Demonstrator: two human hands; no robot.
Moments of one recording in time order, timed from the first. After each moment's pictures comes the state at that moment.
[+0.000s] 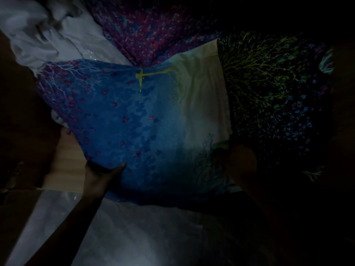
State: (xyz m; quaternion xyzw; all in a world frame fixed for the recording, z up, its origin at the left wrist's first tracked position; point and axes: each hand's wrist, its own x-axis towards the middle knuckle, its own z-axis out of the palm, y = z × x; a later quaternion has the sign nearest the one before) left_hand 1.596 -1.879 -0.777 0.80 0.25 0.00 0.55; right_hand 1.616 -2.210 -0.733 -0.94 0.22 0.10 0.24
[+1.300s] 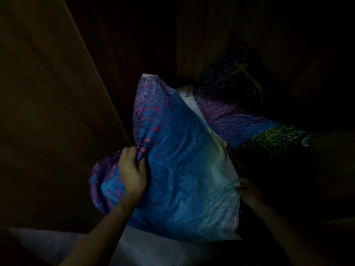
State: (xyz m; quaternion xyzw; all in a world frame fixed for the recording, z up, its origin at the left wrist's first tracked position) left_hand 1.391 -1.814 -0.420 0.86 0.17 0.30 0.38; right_hand 1.455 -2.126 -0.485 -0.87 0.12 0.22 0.43
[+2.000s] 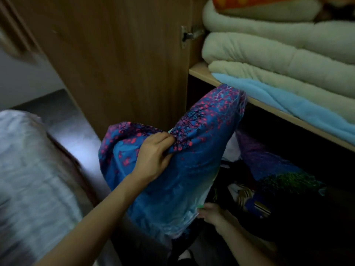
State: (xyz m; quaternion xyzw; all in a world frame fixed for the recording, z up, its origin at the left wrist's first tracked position) left_hand 1.217 -1.763 -0.090 0.94 0.00 0.28 0.18; right_hand 1.278 -1.969 -0.292 -0.76 0.05 0.45 0.46
